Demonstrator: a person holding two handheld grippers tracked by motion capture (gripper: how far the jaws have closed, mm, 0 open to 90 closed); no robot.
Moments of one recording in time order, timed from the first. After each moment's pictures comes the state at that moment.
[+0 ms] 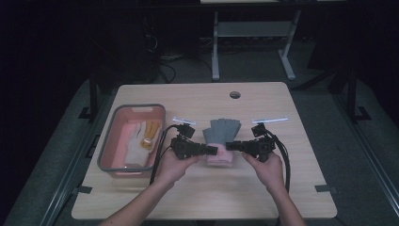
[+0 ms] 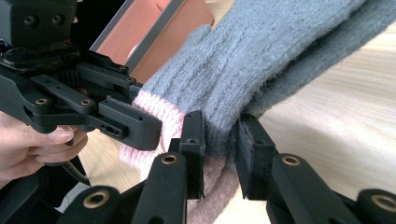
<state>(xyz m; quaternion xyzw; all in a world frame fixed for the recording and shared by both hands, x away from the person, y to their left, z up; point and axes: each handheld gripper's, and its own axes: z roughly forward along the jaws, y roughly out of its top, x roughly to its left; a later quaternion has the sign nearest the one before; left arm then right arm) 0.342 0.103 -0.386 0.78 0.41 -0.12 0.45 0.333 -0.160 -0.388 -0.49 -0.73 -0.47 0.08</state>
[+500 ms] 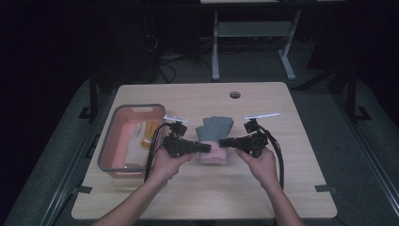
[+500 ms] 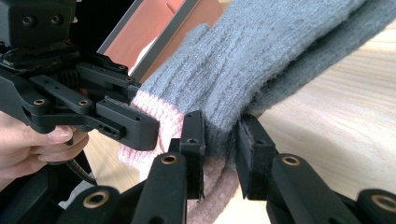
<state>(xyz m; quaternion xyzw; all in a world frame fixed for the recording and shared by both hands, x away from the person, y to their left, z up) 0.344 0.122 -0.380 0.77 0.42 -0.12 0.46 0.345 -0.142 -0.383 -0.47 -0.74 -0.47 0.10</state>
